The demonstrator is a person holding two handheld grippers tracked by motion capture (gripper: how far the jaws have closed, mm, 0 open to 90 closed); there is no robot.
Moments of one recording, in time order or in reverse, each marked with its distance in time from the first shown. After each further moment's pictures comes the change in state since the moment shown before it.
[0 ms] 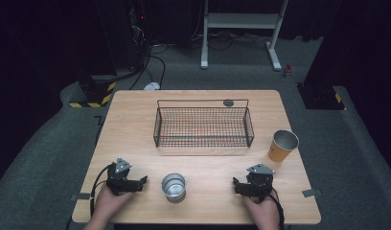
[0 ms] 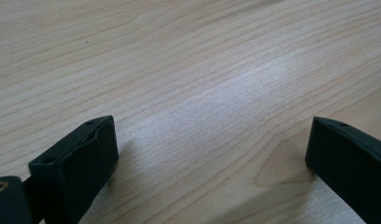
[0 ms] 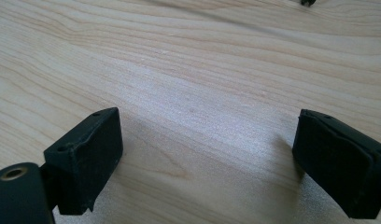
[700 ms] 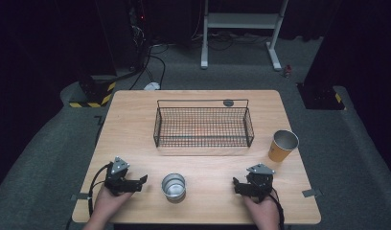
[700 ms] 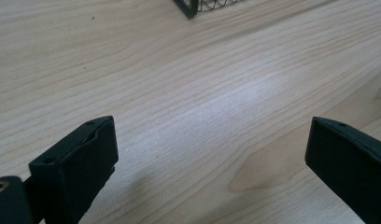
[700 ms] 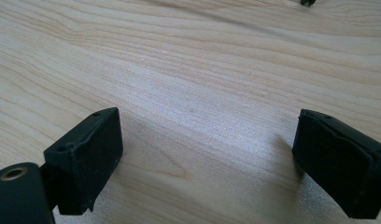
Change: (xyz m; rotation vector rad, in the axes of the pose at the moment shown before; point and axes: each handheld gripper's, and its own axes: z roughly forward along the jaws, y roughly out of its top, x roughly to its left) left arm -0.005 0.008 -0.016 -0.065 -0.049 0.002; right arm 0.000 0.000 0.000 0.000 0.000 0.001
